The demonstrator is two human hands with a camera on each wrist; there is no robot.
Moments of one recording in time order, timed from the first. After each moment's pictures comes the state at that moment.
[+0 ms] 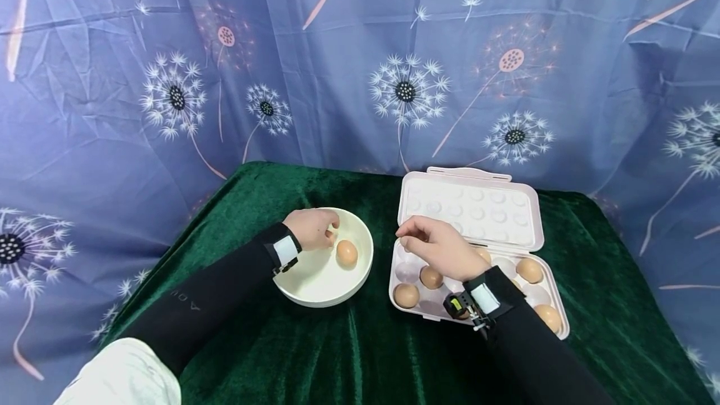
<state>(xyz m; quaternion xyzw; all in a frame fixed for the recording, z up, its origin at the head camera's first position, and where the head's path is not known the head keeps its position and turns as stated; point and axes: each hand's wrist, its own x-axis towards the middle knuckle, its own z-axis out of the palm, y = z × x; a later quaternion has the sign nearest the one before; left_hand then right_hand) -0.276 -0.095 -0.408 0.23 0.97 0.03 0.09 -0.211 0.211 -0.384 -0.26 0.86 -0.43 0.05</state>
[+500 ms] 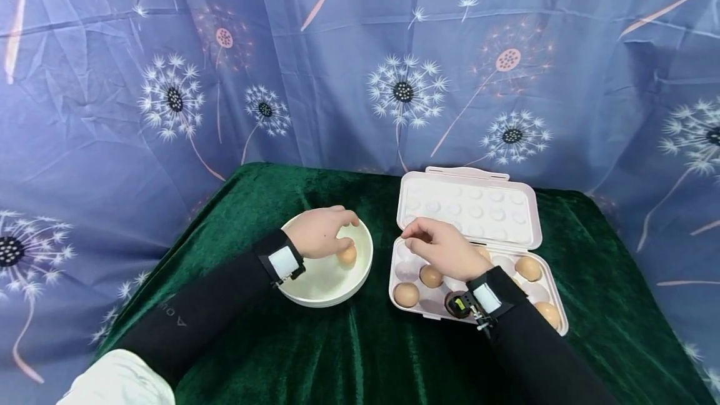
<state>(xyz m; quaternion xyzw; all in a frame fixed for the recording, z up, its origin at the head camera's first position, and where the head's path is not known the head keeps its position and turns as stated) -0.243 -0.072 -0.372 0.31 0.95 0.08 0.06 -0.212 0.220 -0.391 -0.24 0.88 -0.40 0.04</state>
